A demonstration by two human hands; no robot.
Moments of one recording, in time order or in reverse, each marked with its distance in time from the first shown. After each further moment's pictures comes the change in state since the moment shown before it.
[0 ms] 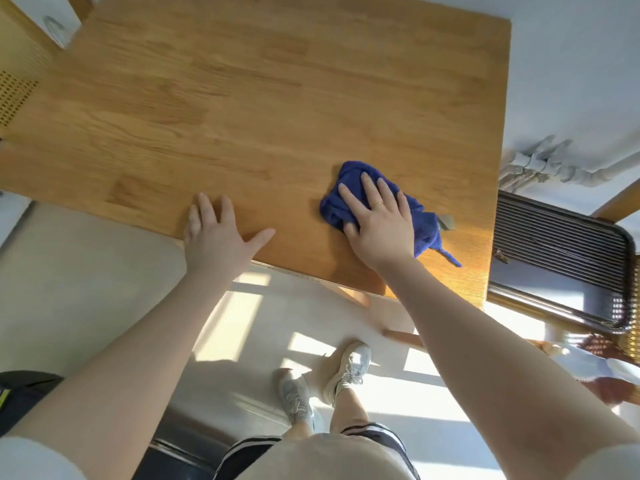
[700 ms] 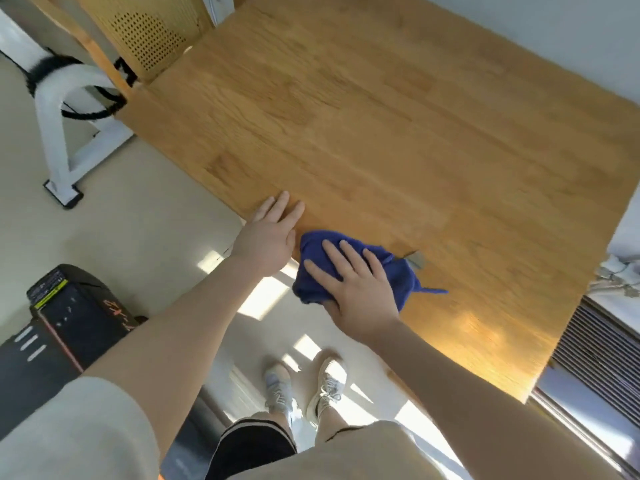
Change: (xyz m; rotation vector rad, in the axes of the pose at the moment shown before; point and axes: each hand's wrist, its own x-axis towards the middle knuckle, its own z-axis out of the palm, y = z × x) left_hand 0.004 -0.031 -0.001 -0.115 -0.003 0.069; right_hand -0.014 -0.070 0.016 -0.105 -0.194 -0.654
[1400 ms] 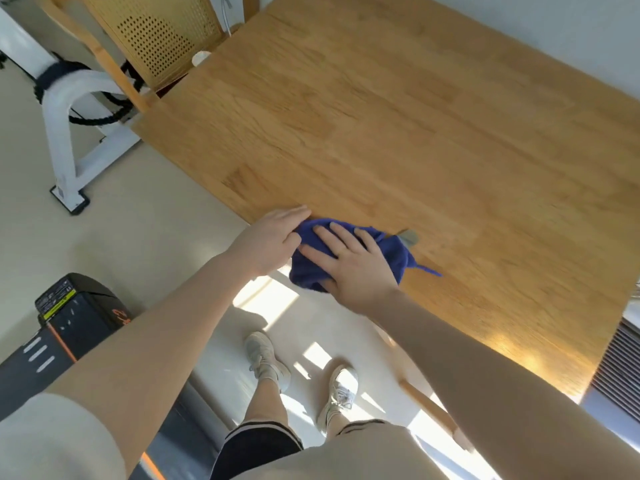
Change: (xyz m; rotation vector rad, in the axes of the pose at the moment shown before) left_hand 0.014 -0.027 -0.038 -0.286 -0.121 0.107; right_hand 0.075 -0.002 -0.010 -0.019 -0.010 -0.115
